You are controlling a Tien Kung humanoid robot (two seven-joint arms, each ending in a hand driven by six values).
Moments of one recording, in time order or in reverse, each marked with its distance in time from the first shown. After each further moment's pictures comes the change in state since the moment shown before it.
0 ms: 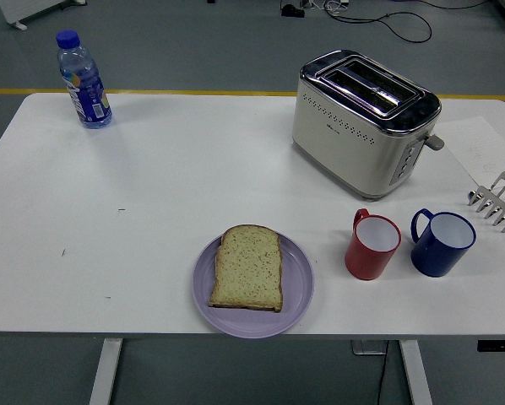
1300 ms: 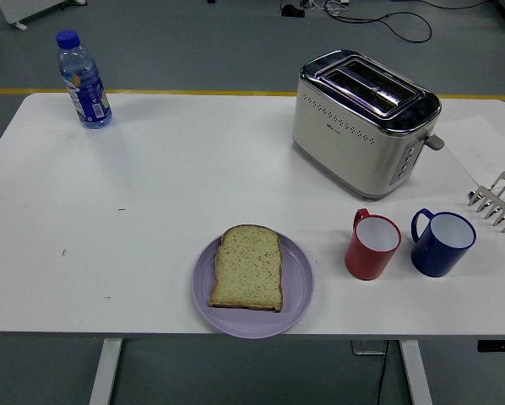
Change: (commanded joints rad) left arm 0.004 0.000 -0.036 0.000 0.082 -0.018 0.008; right arm 0.023 0.035 0.012 -0.027 0.020 -0.003 0.066
